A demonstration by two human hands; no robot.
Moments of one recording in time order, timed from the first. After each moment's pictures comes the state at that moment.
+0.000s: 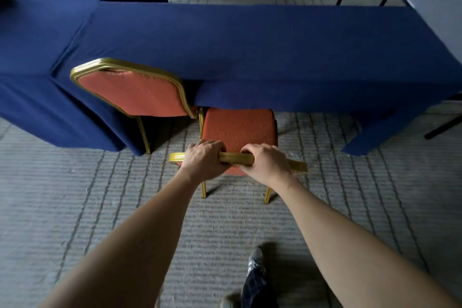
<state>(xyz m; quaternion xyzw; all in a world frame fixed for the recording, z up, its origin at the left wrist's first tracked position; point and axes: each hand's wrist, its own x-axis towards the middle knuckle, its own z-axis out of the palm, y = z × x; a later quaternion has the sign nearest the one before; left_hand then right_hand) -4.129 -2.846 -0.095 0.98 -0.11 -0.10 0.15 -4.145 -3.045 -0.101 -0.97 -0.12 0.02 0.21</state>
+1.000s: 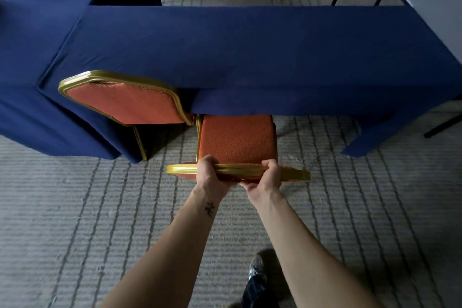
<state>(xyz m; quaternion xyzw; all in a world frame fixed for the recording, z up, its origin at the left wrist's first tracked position) -4.105 -2.891 -0.085 0.37 0.48 -0.18 0.78 -4.122 -3.003 -0.102 -0.26 0.51 0.05 0.82</state>
